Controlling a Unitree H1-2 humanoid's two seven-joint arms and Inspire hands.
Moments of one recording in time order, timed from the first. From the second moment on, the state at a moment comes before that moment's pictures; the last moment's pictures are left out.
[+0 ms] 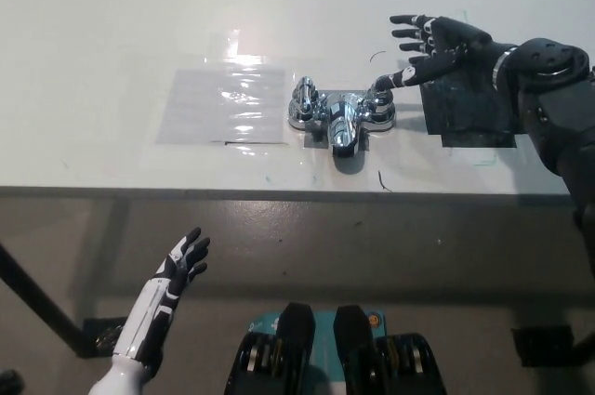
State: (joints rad) left_arm 0.02 0.14 -0.05 0.00 -0.02 -0.20 -0.13; right_arm -1.25 -0.24 0.08 1.38 -0.03 0.02 0.45
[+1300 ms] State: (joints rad) left_arm 0.01 0.14 -0.05 0.00 -0.01 -0.20 -0.13; right_arm -1.23 -0.22 0.02 1.40 -0.02 0.04 0.47
